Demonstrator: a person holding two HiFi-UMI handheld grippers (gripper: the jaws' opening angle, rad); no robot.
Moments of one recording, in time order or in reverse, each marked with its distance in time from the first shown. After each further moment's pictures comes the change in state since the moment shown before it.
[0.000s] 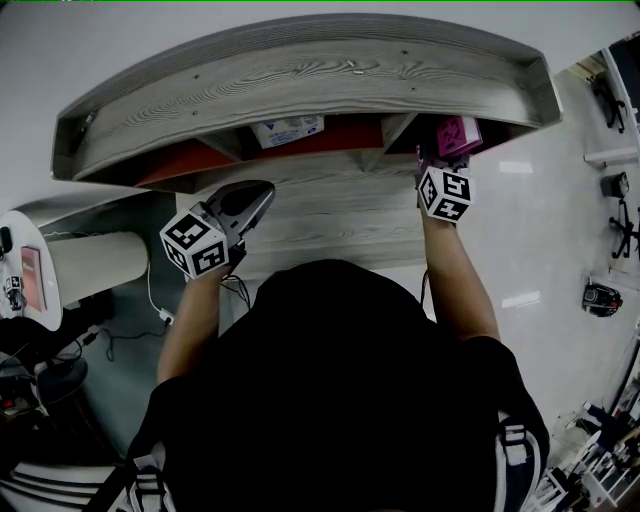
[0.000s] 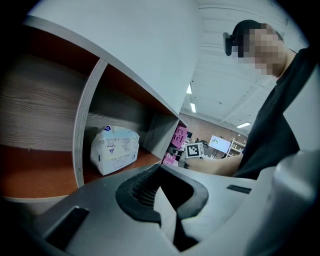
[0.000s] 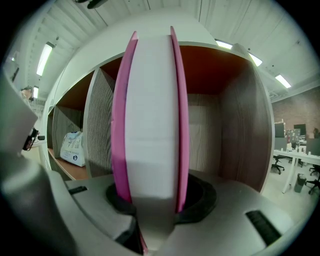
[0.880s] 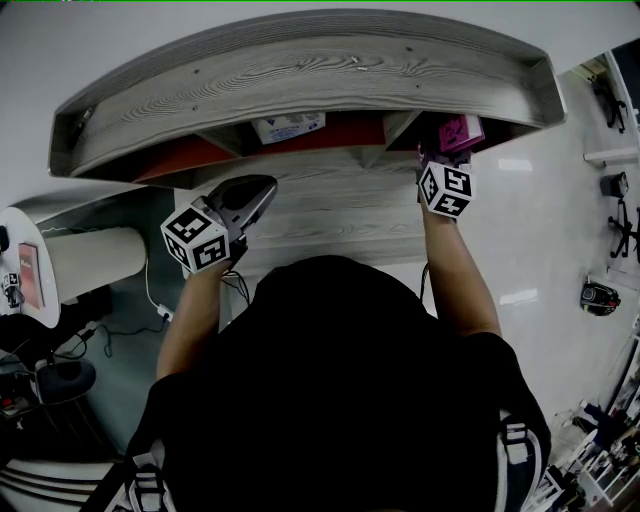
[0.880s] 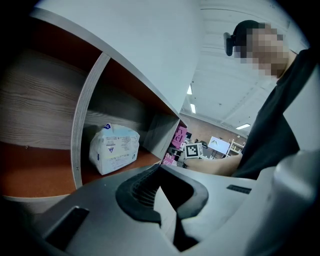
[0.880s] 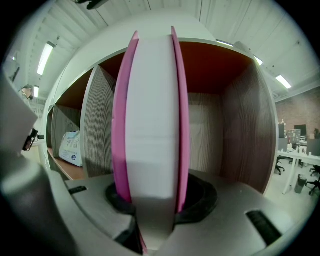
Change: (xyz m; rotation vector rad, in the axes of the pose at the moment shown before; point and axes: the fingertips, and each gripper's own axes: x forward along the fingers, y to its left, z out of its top) left arm 0.004 0.002 -0.001 -0.016 -0.004 -0.011; right arm 0.005 0.001 0.002 -0.004 -0.006 0.001
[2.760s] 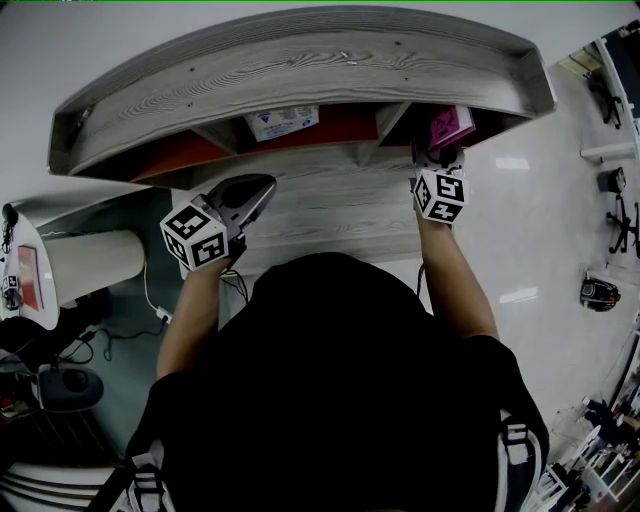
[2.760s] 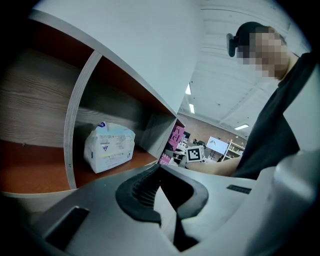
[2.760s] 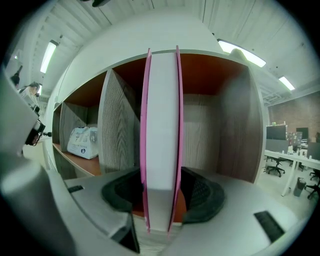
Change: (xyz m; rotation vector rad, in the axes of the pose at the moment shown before) left arm 0.004 -0.010 -0.002 -0.005 0.007 -0.019; right arm -0.024 0.005 -0.015 -0.027 0.026 0.015
